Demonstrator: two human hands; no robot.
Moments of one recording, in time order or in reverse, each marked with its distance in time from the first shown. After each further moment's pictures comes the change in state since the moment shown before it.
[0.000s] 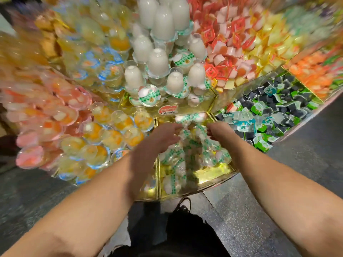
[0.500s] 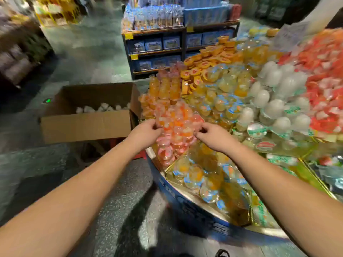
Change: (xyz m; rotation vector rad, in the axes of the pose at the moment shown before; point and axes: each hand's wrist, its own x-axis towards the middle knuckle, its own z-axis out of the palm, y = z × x) left_hand -0.276 0.001 -0.363 0.759 0.641 0.401; right_hand -0.300 -0.164 0.262 -0.642 -0.208 -0.895
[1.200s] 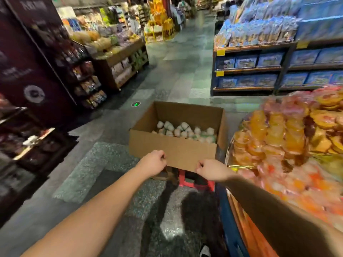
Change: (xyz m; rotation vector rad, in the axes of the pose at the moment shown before) left_hand 0.126 -0.294 -0.184 0.279 0.072 -0.385; right_hand 0.265 -0.247 0.236 -0.226 -0.482 -0.380
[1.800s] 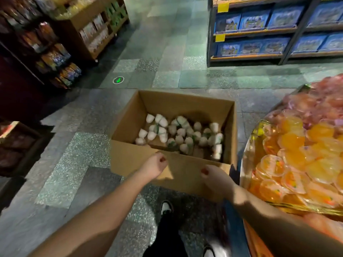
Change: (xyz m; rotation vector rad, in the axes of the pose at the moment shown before) left_hand 0.276 -0.040 0.011 -0.260 -0.251 -0.095; right_hand 0.231 0.050 -0.012 0.159 -0.047 0.210
